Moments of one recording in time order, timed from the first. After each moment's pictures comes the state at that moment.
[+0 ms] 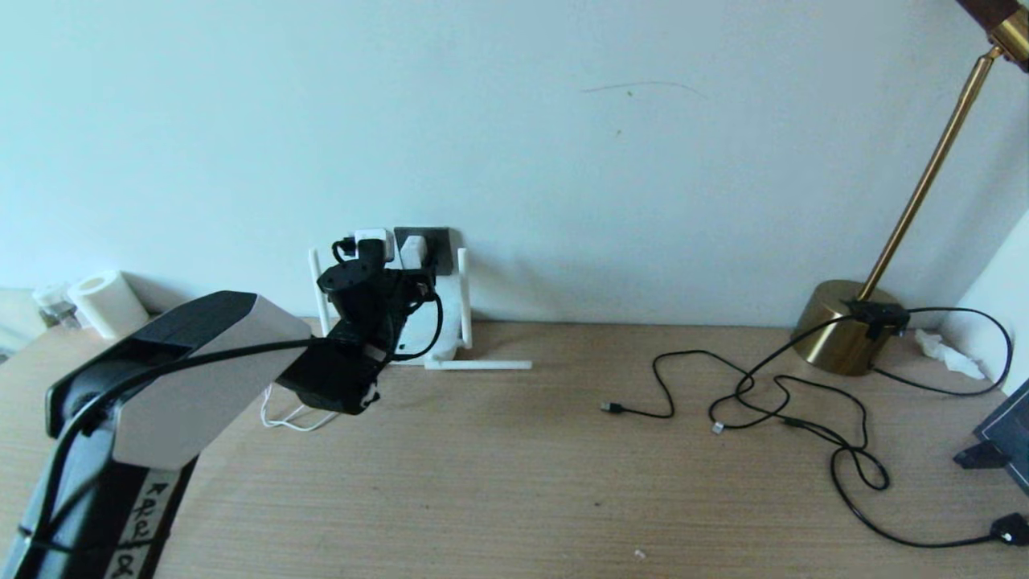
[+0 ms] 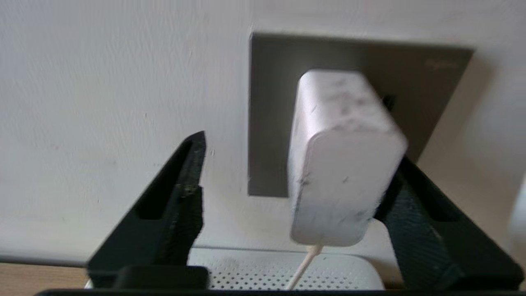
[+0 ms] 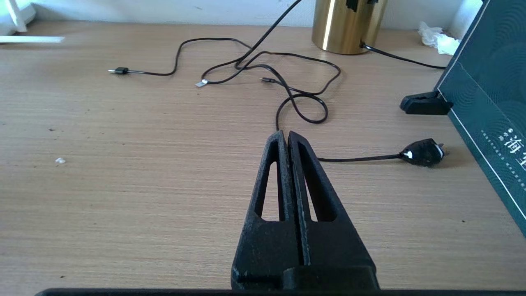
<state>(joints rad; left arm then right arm) -0.27 2.45 -1.47 -1.24 0.24 0.06 -0.01 0.00 0.00 0.00 -0.01 0.01</state>
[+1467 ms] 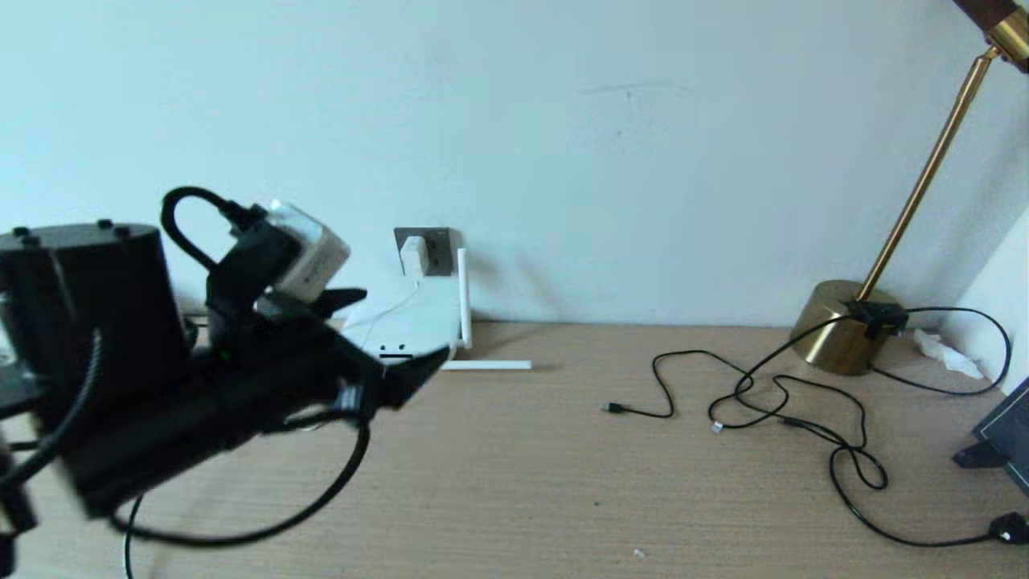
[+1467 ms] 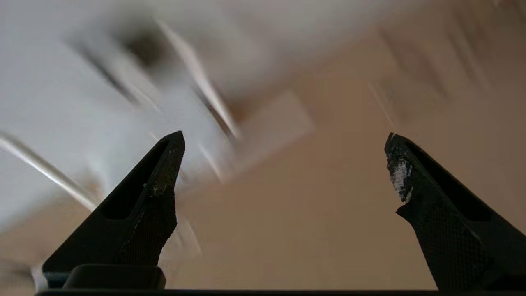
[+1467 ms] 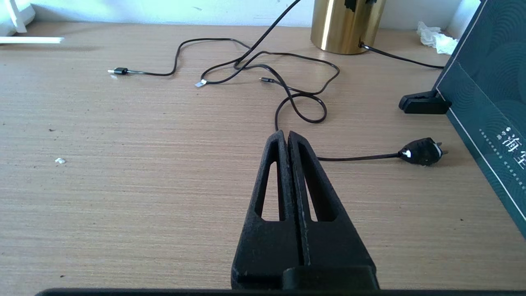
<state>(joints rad) -0.56 1.37 -0.73 -0.44 0.08 0.32 -0.01 0.00 0.00 0.00 -0.01 0.01</state>
